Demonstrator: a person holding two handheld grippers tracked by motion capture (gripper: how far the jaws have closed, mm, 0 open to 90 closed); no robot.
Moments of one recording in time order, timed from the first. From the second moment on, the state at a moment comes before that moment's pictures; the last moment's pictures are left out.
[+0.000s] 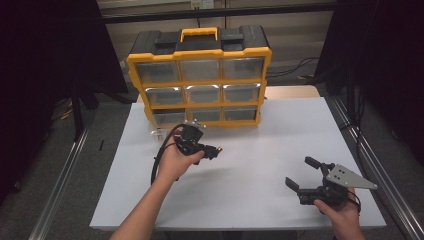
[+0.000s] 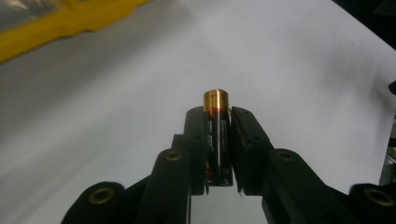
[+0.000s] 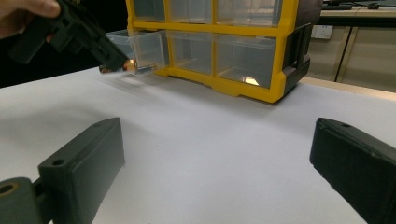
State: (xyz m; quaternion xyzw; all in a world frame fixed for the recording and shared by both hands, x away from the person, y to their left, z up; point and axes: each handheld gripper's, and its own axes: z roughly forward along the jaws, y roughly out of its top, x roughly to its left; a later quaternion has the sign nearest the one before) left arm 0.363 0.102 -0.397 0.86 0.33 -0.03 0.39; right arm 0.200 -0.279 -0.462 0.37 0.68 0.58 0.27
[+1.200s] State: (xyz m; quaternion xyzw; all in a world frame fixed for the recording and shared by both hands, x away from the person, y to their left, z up) left arm 0.418 0.192 -0.366 0.80 0.43 0.09 0.41; right arm 0.197 -0.281 -0.462 0.37 0.68 0.58 0.27
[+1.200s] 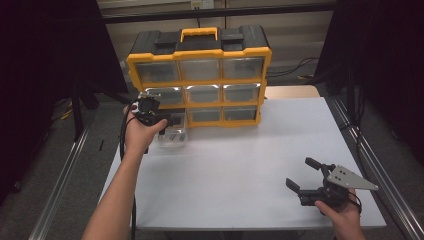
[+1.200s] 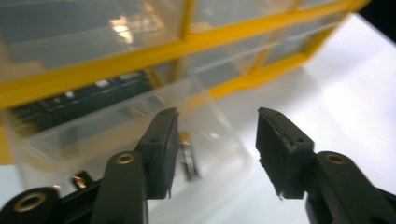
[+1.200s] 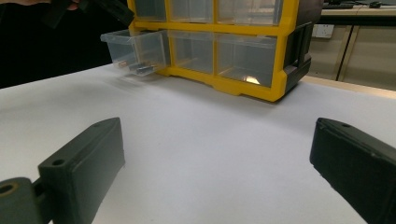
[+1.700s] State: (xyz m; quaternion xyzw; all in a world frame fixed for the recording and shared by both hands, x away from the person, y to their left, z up) left arm 0.329 0.216 -0.408 0.77 0.36 0.10 0.53; right arm 0.198 -0.280 -0.462 0.37 0.68 0.57 0.27
